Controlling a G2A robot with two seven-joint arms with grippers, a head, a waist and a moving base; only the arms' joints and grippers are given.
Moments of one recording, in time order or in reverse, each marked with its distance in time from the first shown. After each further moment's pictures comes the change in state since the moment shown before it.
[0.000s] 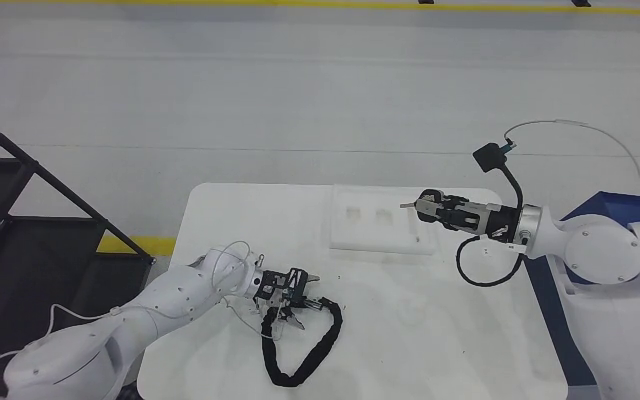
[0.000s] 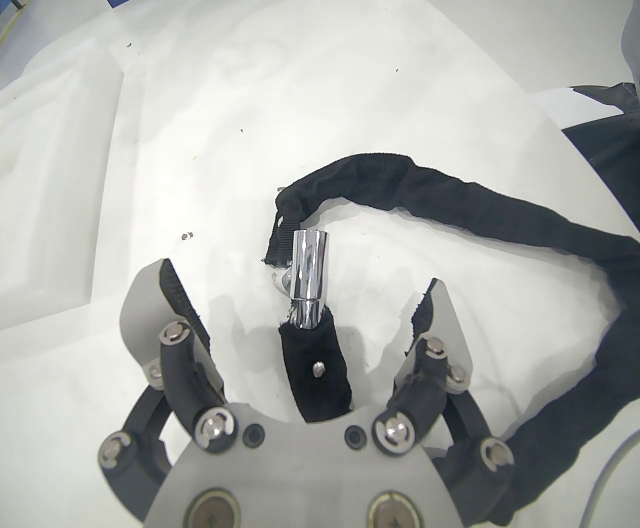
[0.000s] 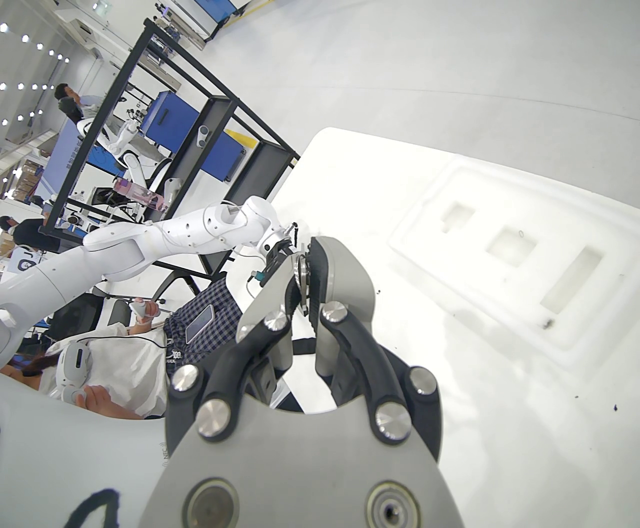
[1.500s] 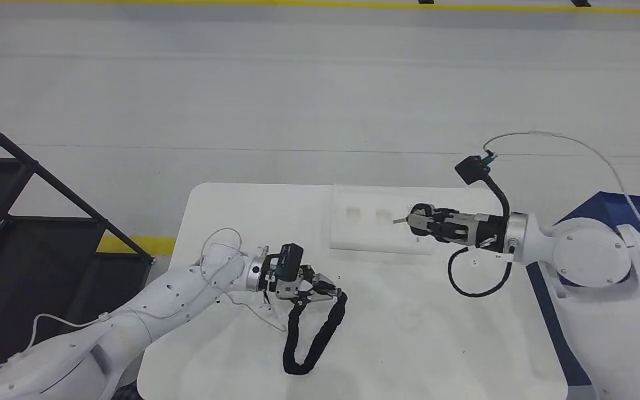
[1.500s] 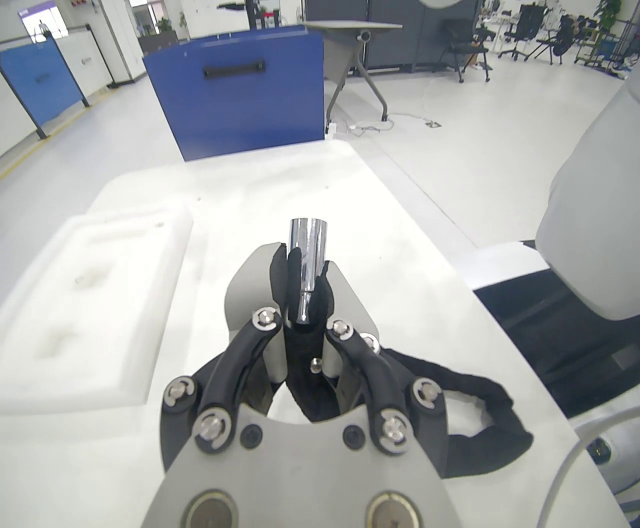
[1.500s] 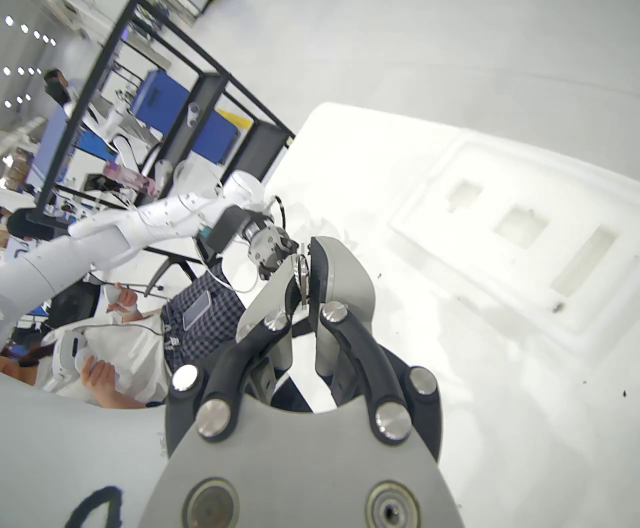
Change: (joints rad) left arm 0.049 0.058 -0.139 -0.205 -0.218 -0.132 0.156; right arm 0.003 0.007 -0.060 -0.028 -0.061 0.035 0.105
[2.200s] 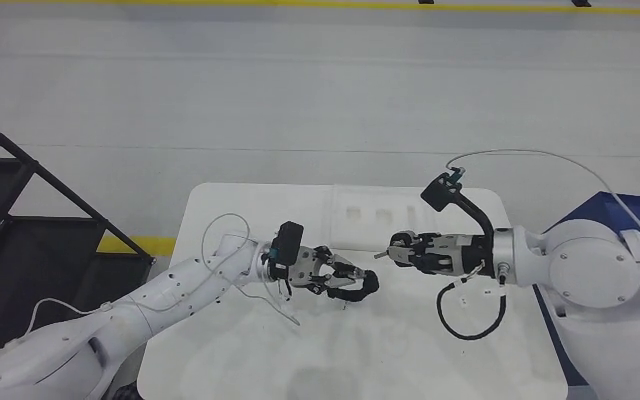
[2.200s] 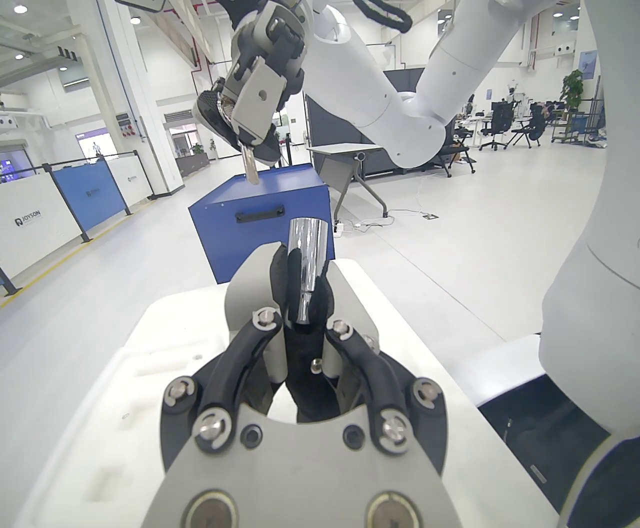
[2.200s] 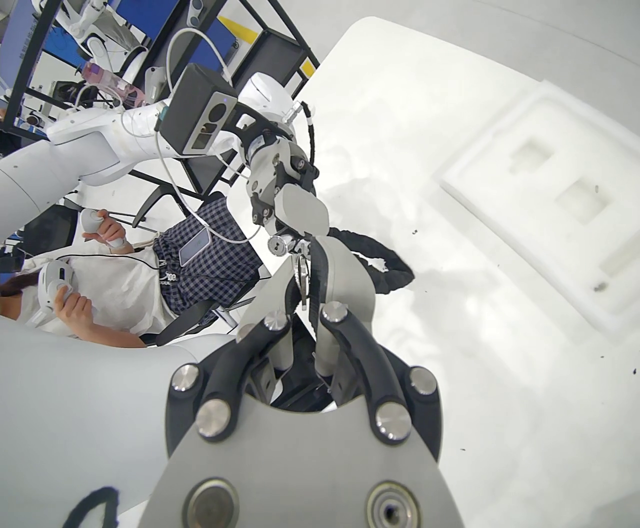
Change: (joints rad) left arm -0.094 -0.012 0.077 -0.123 -0.184 0.106 0.106; right arm 0.027 0.021 -0.052 -0.203 0.009 0.106 0.108
